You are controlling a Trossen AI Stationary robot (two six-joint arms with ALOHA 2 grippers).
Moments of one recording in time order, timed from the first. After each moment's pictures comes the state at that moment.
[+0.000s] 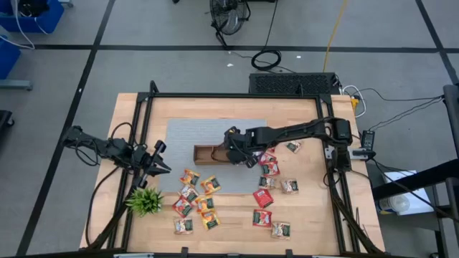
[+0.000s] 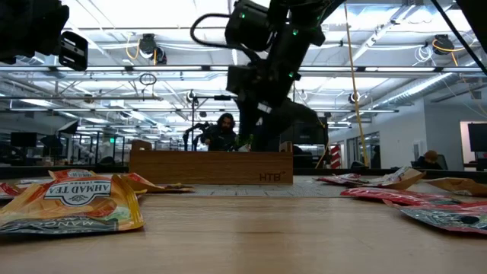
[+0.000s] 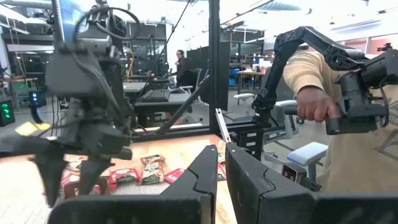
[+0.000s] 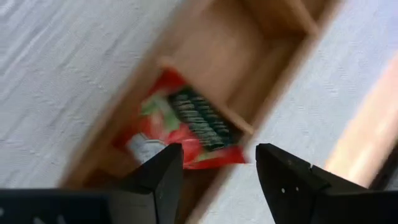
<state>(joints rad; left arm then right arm) -0.34 0.04 0.01 0.18 0.03 0.00 -0.05 1.95 1.42 -0.55 0.19 -0.80</state>
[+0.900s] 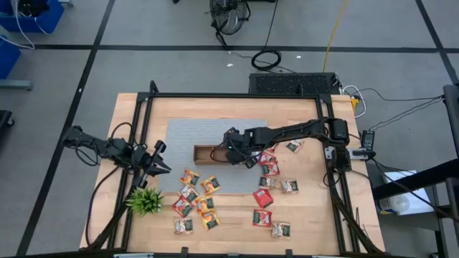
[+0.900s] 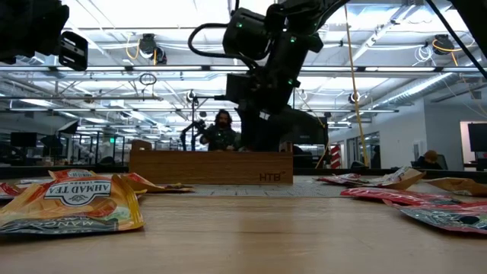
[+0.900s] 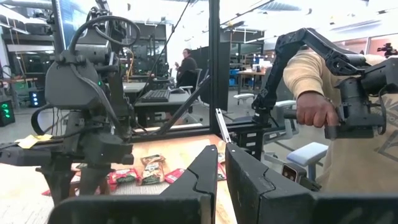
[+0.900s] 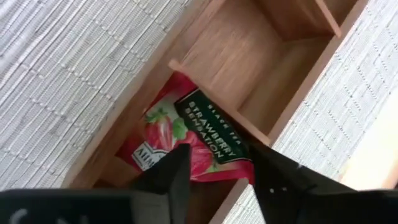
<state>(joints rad) -0.34 0.04 0.01 0.18 0.03 0.00 -0.06 1.98 1.42 -0.57 0.16 -0.80</state>
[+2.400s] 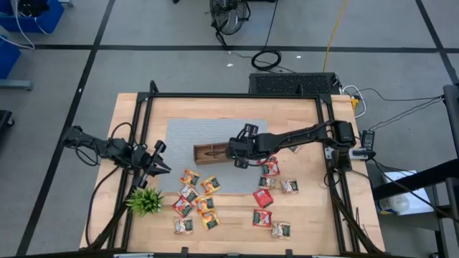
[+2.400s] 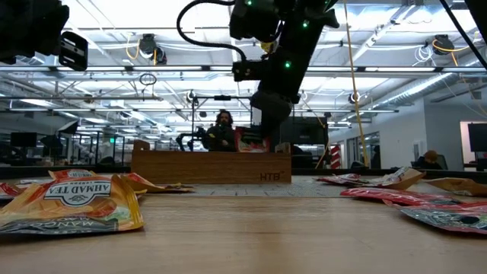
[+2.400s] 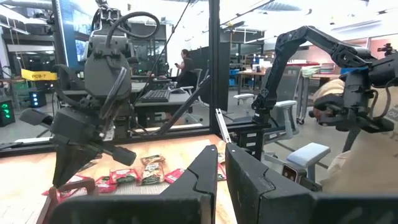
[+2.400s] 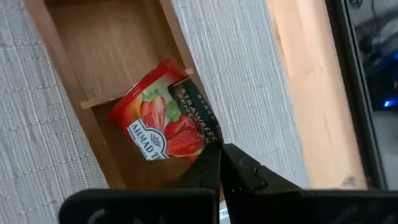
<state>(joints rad) -0.34 0.04 0.01 0.18 0.03 0.00 0.03 1.93 1.42 -0.70 0.53 0.17</state>
